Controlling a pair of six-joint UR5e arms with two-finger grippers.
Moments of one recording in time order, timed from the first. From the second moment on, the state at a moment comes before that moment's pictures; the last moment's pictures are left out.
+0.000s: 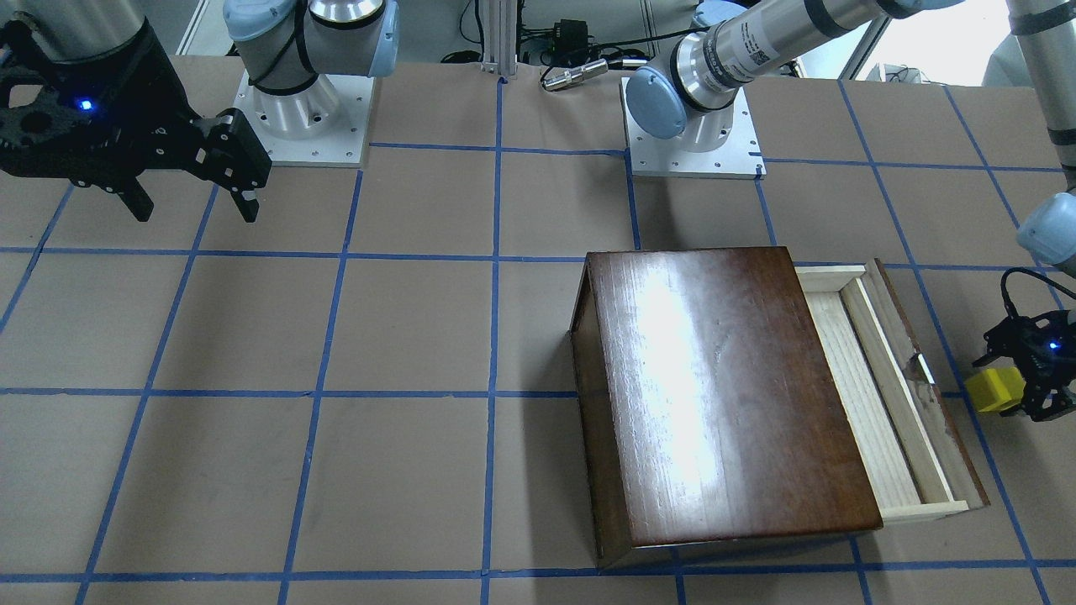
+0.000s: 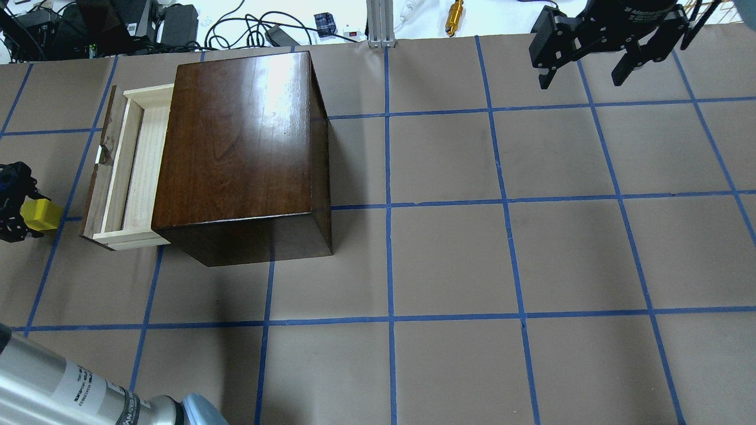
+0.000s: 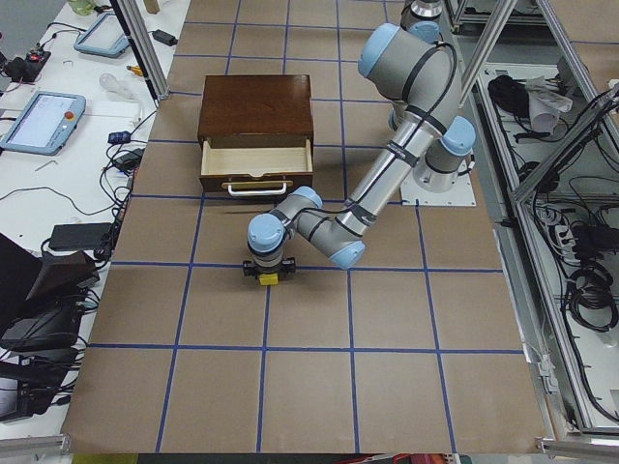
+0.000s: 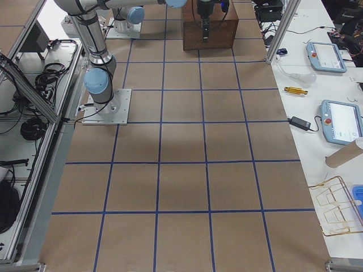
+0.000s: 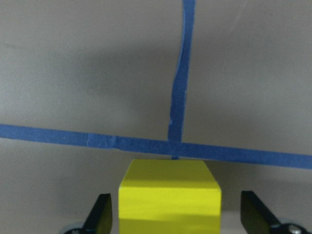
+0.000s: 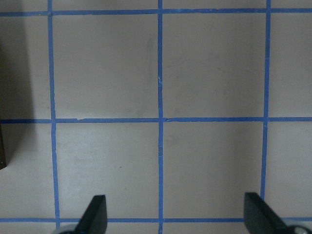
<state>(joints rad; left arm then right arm) -0.74 -2.17 -1.61 -0.93 1.51 2.29 1.54 -1.53 1.41 -1.53 -1.56 -0.04</state>
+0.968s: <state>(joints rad) -0.74 -2.16 -1.61 -0.93 1.52 2.29 1.54 -1.53 1.41 -1.53 -1.56 -0.04</state>
